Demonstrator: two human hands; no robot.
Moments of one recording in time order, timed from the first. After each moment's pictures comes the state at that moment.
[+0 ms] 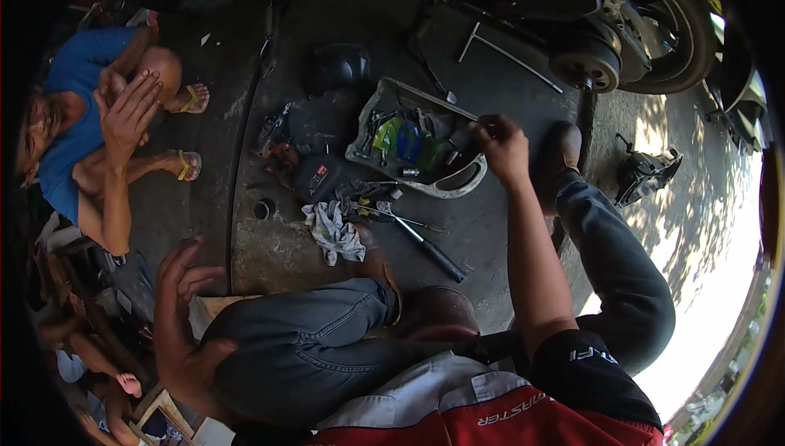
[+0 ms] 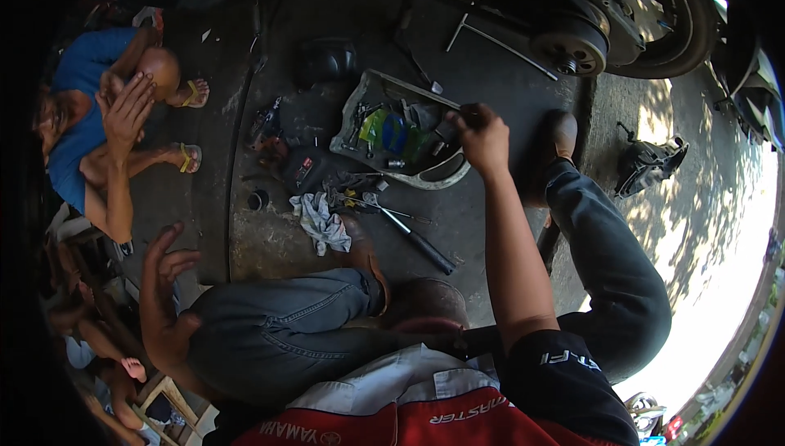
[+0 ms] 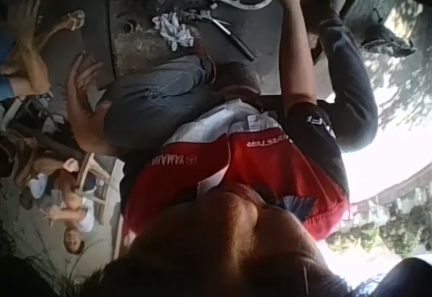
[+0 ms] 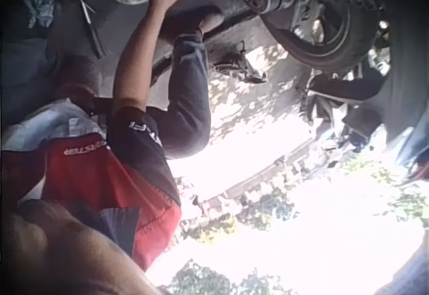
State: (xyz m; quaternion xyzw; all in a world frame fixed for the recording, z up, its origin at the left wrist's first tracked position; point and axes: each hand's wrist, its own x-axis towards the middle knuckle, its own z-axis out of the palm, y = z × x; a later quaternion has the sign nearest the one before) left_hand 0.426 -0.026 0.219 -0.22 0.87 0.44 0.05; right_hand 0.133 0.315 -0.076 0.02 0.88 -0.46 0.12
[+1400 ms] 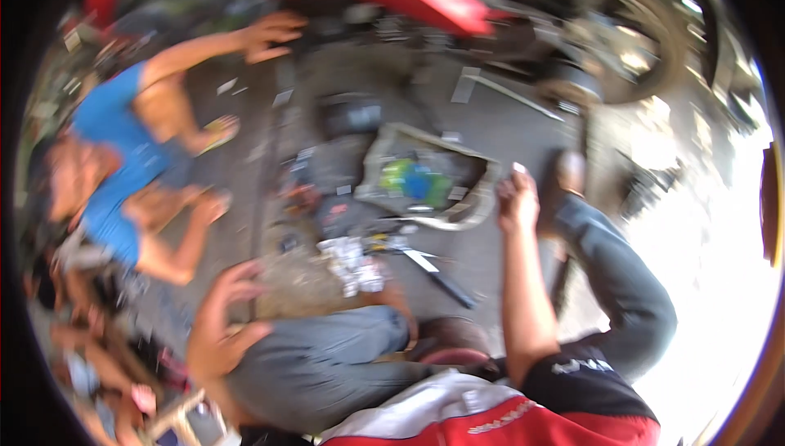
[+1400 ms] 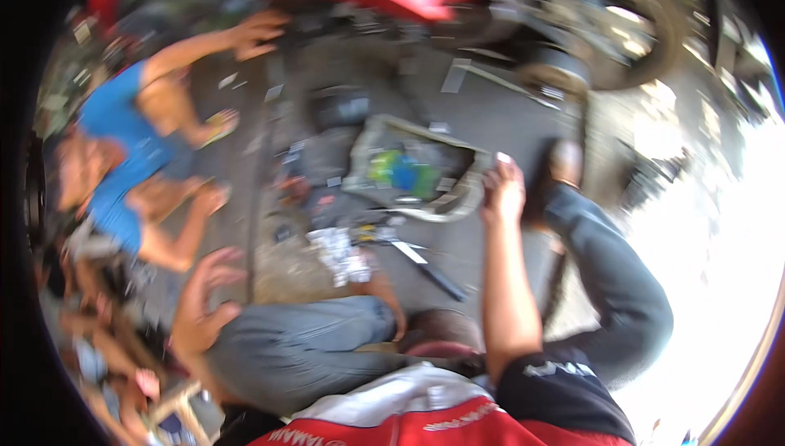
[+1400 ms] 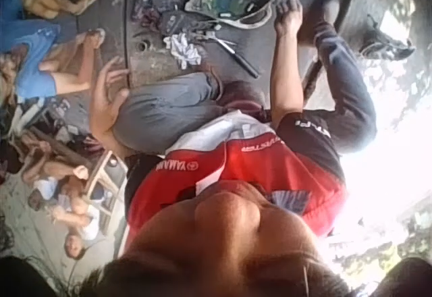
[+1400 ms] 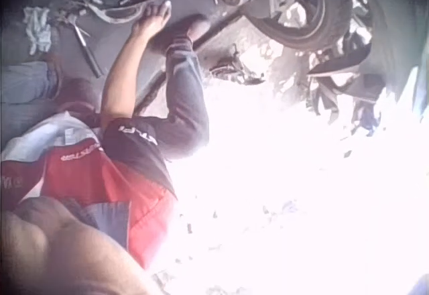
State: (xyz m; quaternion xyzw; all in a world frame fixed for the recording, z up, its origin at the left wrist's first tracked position) left_hand 0.422 -0.031 0.221 -0.18 0.85 0.49 0.12; right_hand 0.160 0.347 -0.135 0.29 0.40 -0.87 0.05
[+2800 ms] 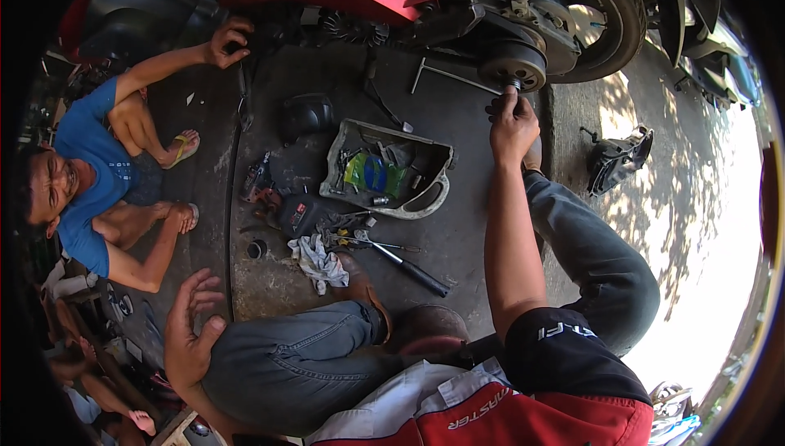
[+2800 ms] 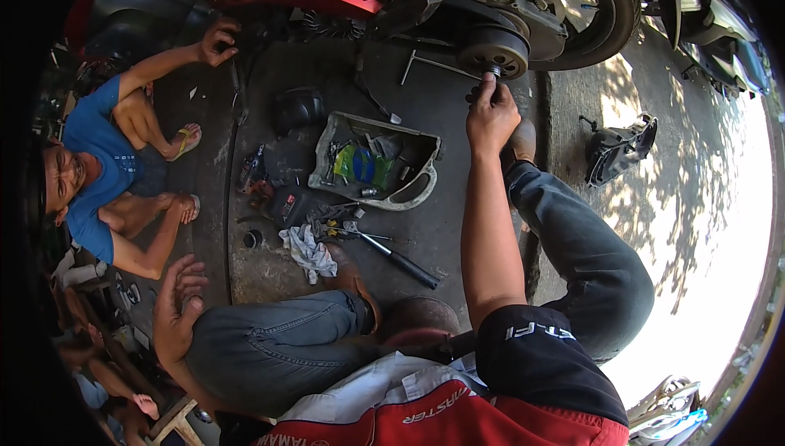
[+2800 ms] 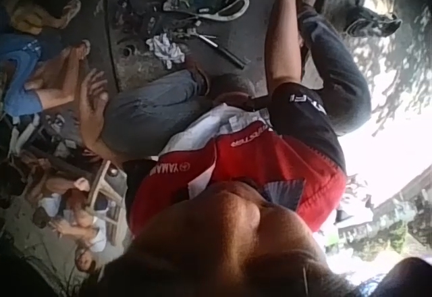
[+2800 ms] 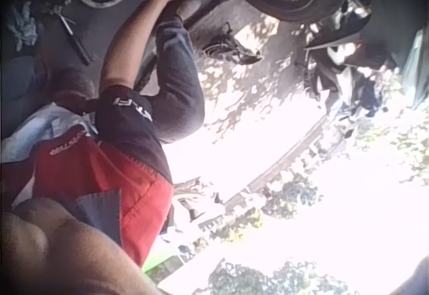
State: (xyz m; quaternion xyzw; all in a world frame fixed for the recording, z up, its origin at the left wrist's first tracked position) left_hand 0.432 -0.018 0.217 -0.24 0.84 0.47 0.09; right_hand 0.072 0.367 -0.017 0.13 0.80 -0.55 -0.21
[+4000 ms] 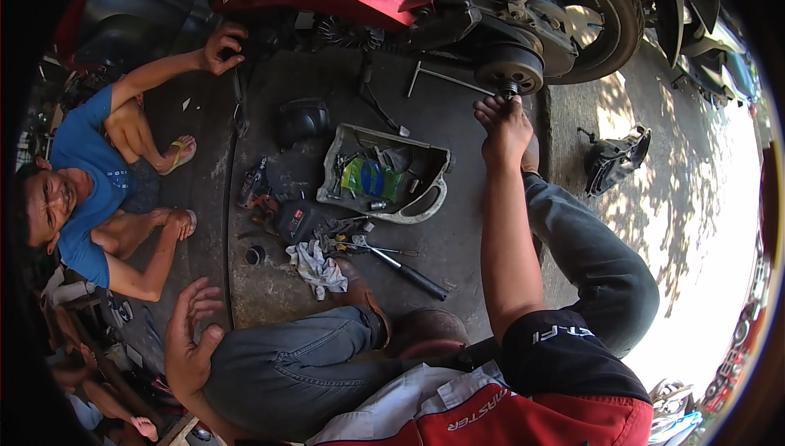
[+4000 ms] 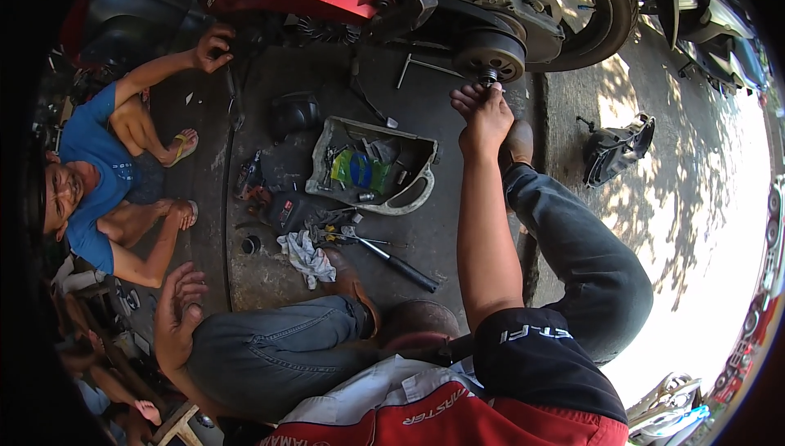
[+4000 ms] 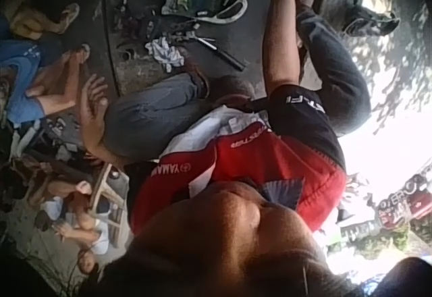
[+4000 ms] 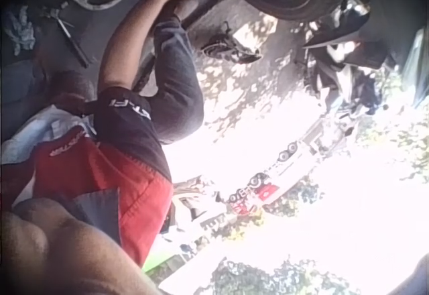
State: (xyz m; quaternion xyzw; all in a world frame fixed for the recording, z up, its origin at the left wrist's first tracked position) left_hand 0.428 -0.016 0.217 -0.25 0.84 0.48 0.09; right_hand 0.070 0.366 -0.028 0.16 0.48 -0.85 -0.09
